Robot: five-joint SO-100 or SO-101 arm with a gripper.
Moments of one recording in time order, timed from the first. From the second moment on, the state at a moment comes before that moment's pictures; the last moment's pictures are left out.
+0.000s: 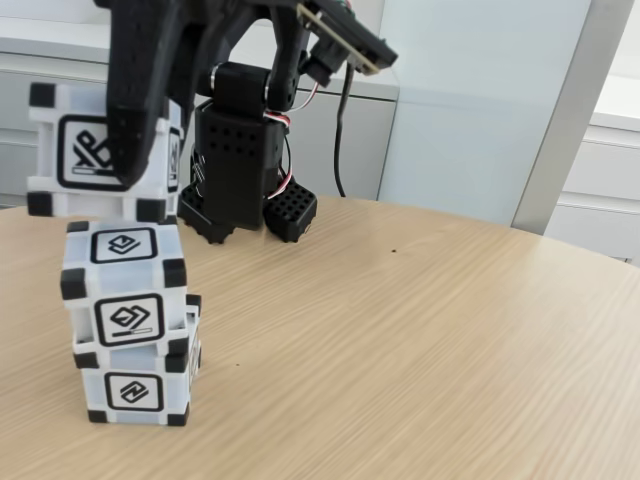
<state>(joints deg) 33.0 129.7 104.9 88.9 -14.9</state>
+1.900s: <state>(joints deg) -1.6 193.5 134.5 90.9 -25.7</state>
